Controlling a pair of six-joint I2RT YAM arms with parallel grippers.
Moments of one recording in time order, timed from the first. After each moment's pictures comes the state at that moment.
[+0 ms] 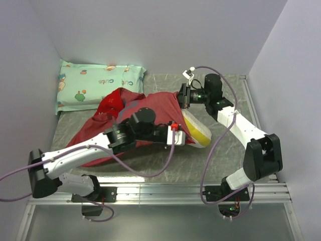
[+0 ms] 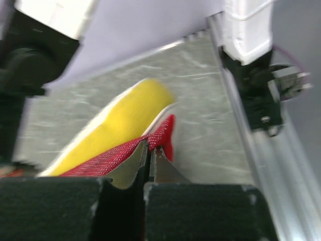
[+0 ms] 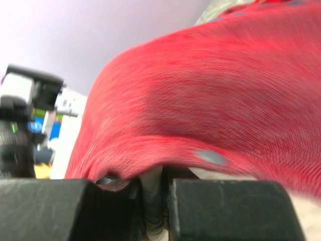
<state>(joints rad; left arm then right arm) -1.10 1.25 1.18 -0.13 0.46 0.51 0.33 1.50 1.16 0.11 -1.10 0.74</state>
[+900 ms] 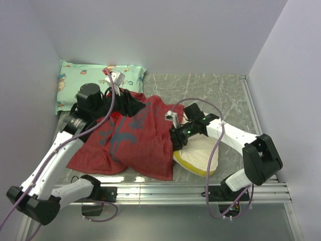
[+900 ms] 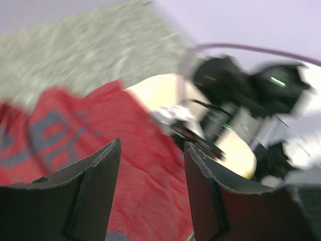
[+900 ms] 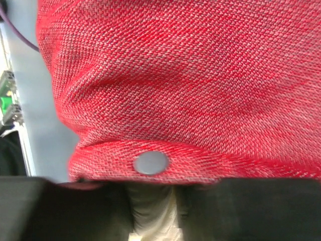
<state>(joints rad) -0.46 1.04 1.19 -0.32 0.47 -0.28 0.54 1.47 0.94 -0.53 -0.89 -0.14</state>
